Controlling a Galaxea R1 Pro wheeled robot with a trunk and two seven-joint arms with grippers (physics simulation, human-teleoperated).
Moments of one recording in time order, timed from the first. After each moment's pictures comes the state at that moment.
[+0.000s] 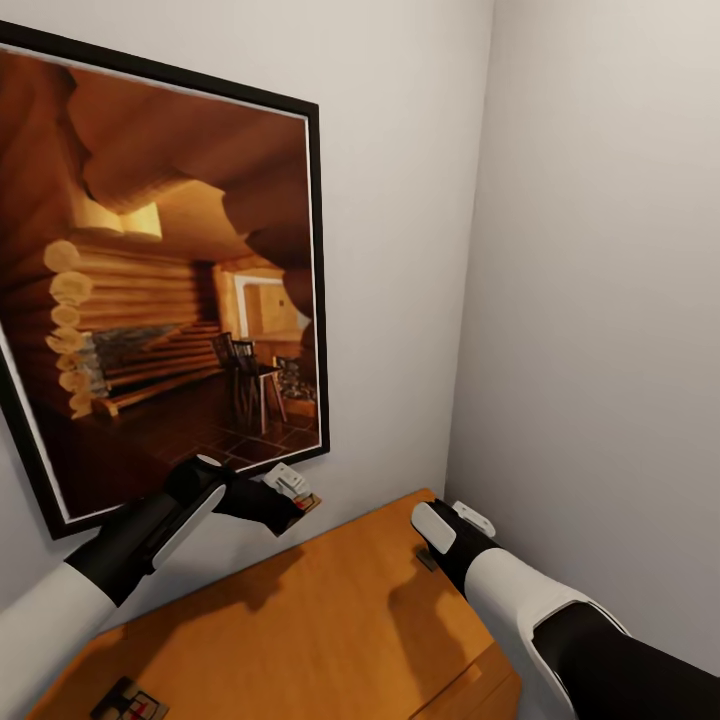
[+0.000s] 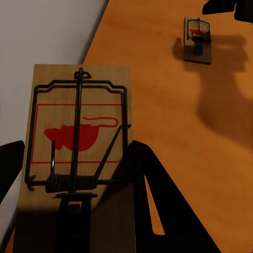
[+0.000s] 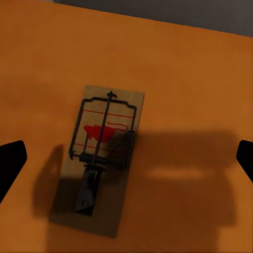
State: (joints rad) left arm -0.79 0.32 -0.62 -1.18 0.33 0.90 -0.62; right arm -0.92 0.17 0.36 -0.27 -0.98 0.11 -0.84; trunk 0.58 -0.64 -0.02
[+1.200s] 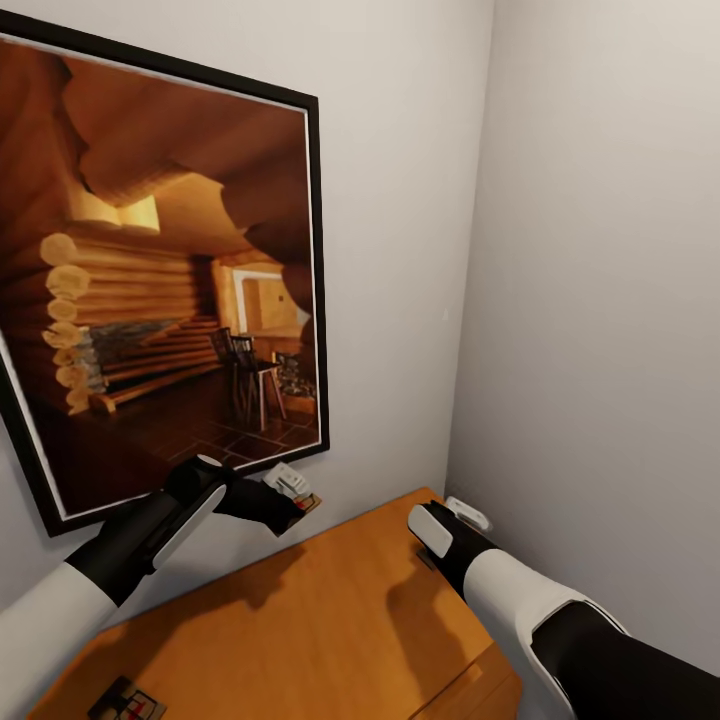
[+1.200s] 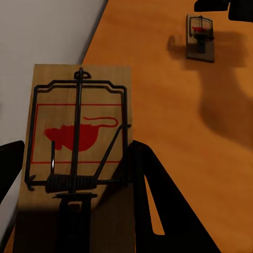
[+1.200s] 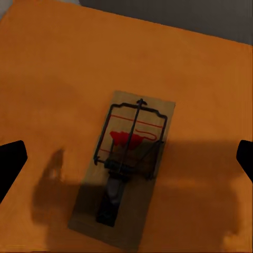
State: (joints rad) left arm -0.79 0.32 -0.62 -1.18 0.33 0.90 -0.62; right arm -0.92 0.17 0.44 -0.27 -0.99 0.11 -0.78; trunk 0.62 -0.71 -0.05
